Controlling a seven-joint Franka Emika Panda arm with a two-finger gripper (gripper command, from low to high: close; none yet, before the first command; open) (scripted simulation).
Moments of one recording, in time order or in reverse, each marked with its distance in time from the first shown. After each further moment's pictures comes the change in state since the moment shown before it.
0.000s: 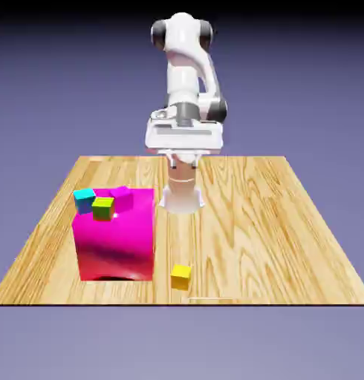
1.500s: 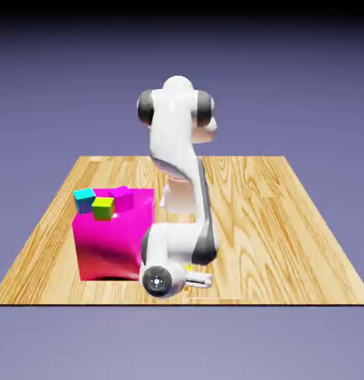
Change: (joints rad) arm -0.068 1.356 -0.003 1.071 0.129 -1.387 0.132
